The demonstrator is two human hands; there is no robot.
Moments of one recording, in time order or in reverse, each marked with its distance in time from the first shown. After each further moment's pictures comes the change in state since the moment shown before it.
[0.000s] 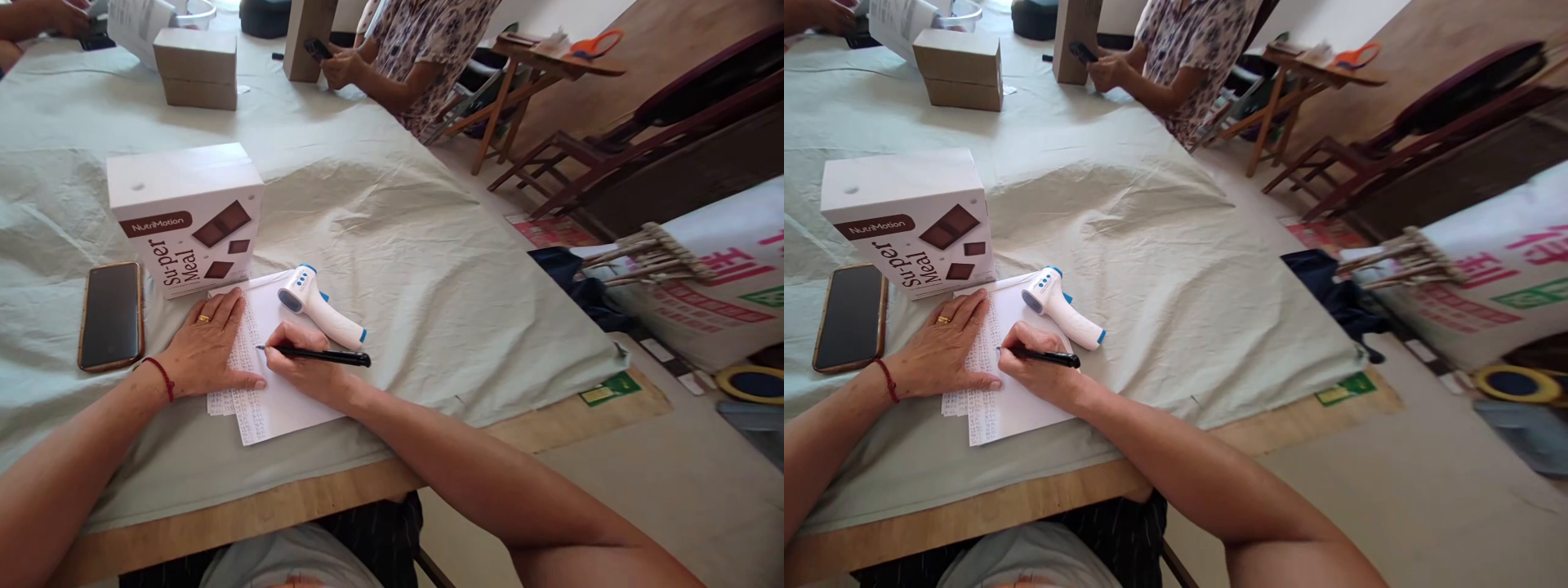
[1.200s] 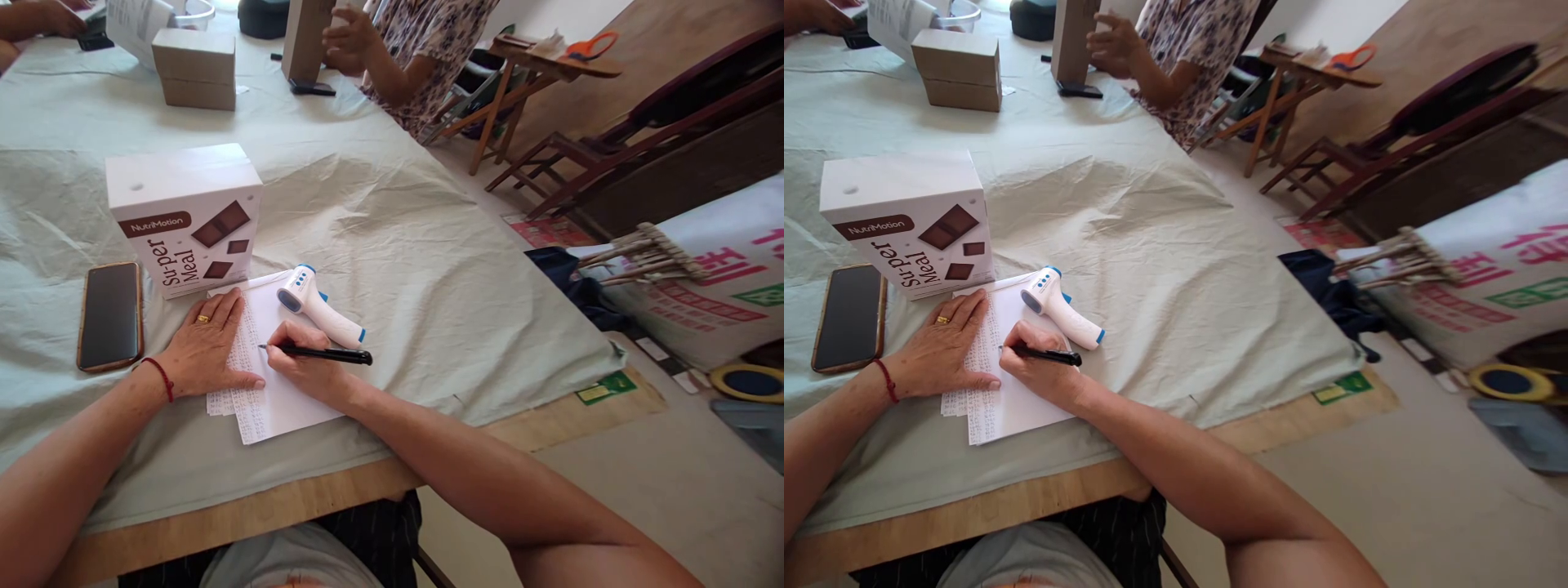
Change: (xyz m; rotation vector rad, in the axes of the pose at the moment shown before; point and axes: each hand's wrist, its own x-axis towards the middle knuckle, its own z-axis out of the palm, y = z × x) left_hand 0.000 -0.001 0.000 -0.005 -0.012 -0.008; right_hand 0.000 0.002 0.000 0.001 0.047 0.010
